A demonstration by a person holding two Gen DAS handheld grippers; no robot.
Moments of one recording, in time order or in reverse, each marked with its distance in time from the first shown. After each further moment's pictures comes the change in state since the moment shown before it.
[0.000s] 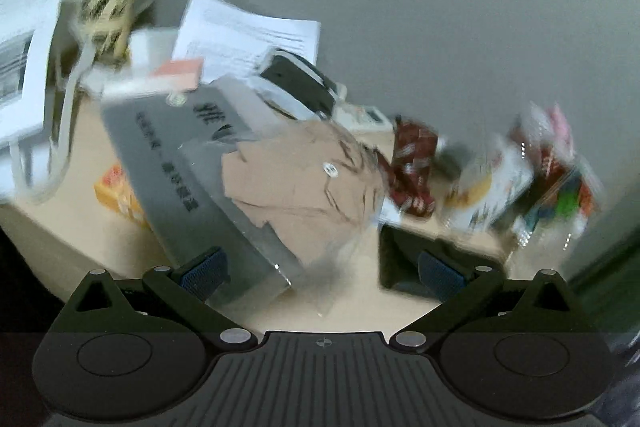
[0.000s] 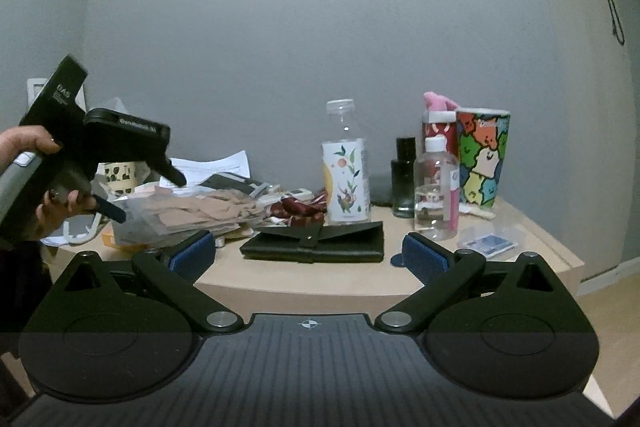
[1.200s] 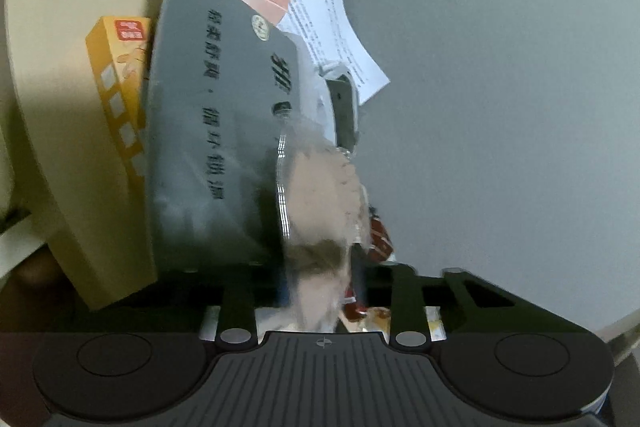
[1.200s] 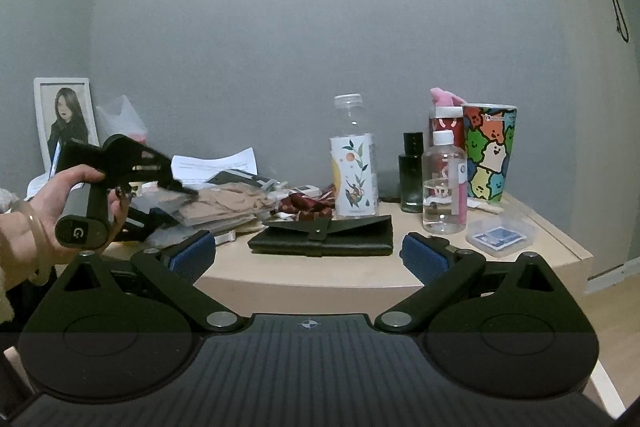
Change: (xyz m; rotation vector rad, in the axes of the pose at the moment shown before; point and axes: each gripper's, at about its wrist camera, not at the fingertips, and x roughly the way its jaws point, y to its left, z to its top) left arm 0.039 0.043 0.001 -0.636 -0.119 -0.266; right arm -0.002 0.004 -0.005 -0.005 0.002 0.021
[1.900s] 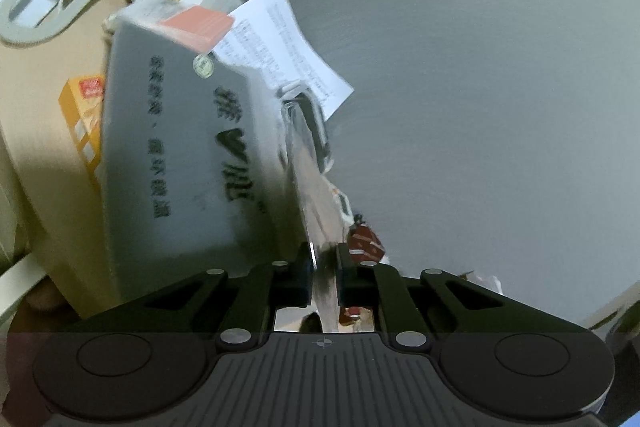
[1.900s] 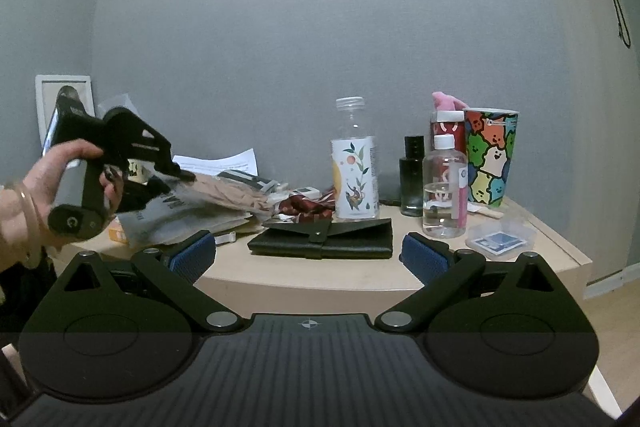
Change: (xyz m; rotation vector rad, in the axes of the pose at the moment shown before) left arm -0.027 -0.034 -0.012 0.161 -0.056 -0.015; right arm -0.002 0.002 0.000 -0.015 -0.009 0.002
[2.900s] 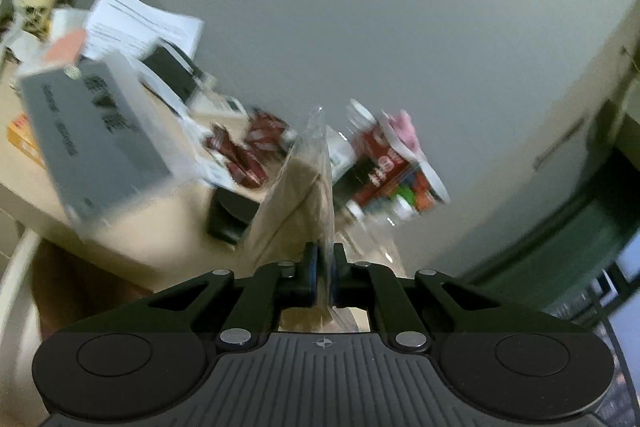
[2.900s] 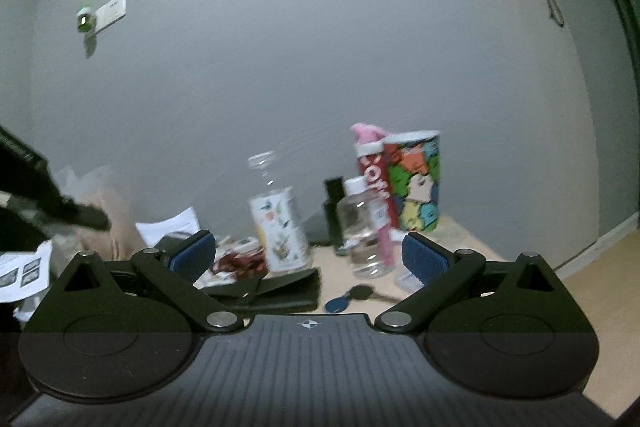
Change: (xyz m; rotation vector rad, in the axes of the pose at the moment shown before) left arm -0.080 -0.095 -0.074 0.436 0.301 -0.085; right arm -0.012 -0.067 0.035 0.175 -0.102 -0.146
